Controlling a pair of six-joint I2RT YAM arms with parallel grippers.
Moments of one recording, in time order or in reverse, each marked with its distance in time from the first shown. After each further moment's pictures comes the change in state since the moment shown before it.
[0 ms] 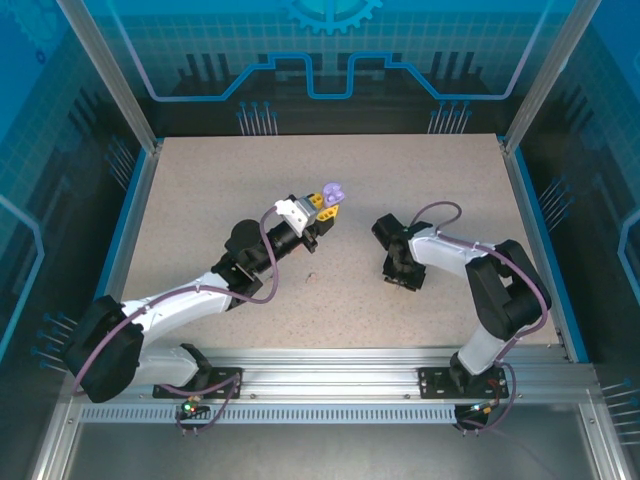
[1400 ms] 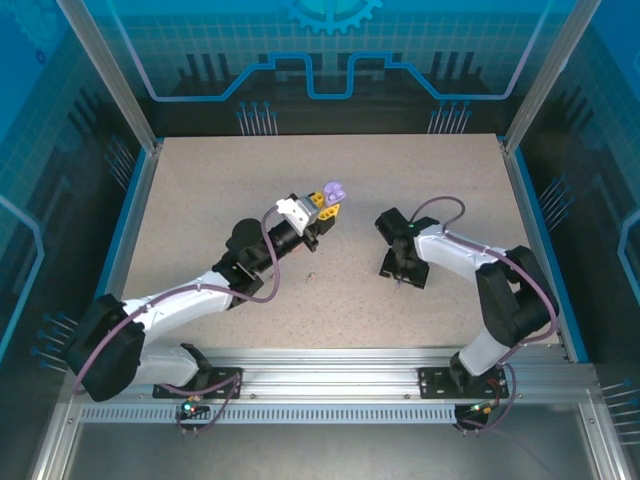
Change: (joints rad) left arm 0.000 0.007 0.007 0.000 0.000 0.002; right arm -0.008 -0.039 0.037 -0.051 -0.021 -0.052
